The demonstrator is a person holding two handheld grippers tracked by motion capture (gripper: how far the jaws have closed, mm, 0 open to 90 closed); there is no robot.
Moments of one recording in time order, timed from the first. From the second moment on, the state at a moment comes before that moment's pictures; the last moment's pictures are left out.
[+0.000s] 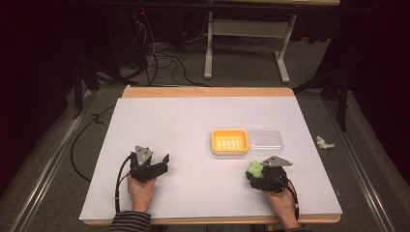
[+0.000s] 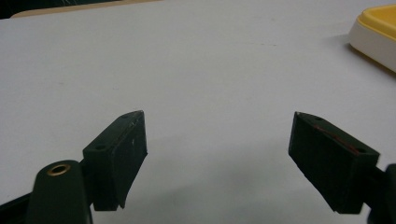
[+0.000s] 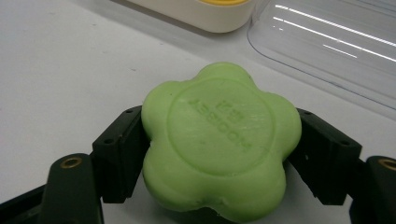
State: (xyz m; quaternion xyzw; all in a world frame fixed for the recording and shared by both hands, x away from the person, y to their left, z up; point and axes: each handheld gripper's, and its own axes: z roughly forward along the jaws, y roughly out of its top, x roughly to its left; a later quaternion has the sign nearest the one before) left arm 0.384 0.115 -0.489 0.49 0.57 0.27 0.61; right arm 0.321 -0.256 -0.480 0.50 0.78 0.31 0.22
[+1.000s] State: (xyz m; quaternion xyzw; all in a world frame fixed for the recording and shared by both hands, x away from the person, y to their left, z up) left arm 0.385 0.115 -0.489 0.49 0.57 0.26 0.61; right arm 0.314 -0.253 -0.459 0.45 0.78 0.35 0.25
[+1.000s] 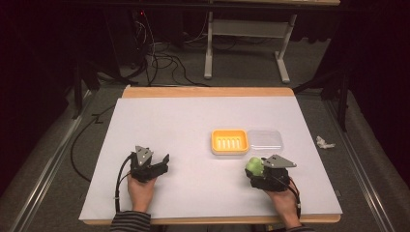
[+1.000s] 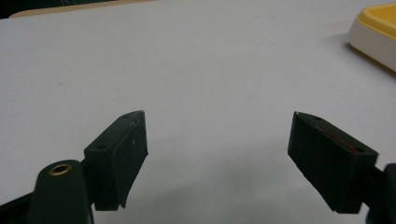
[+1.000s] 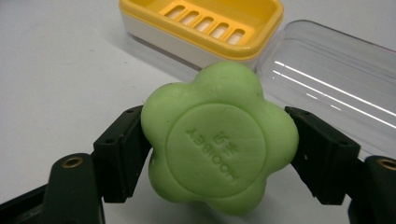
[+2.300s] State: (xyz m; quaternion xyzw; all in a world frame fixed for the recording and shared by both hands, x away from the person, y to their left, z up) left arm 0.385 0.116 -0.489 0.49 0.57 0.26 0.61; right arm 0.332 -0.249 -0.421 0.43 0.77 0.39 0.25
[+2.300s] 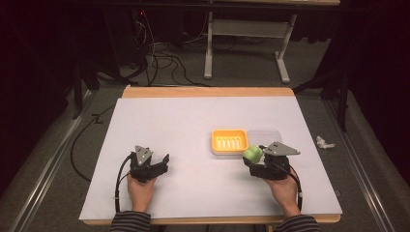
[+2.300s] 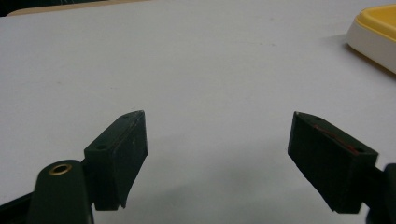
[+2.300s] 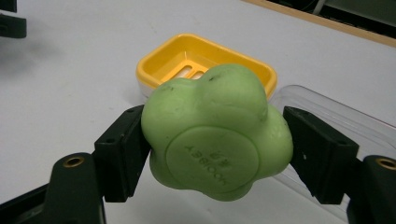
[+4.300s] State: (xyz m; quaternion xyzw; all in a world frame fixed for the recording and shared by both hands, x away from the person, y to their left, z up) left arm 0.383 0.115 -0.489 0.50 0.56 0.26 0.61; right arm 0.423 -0.204 -0.430 0.46 0.79 0.37 0.18
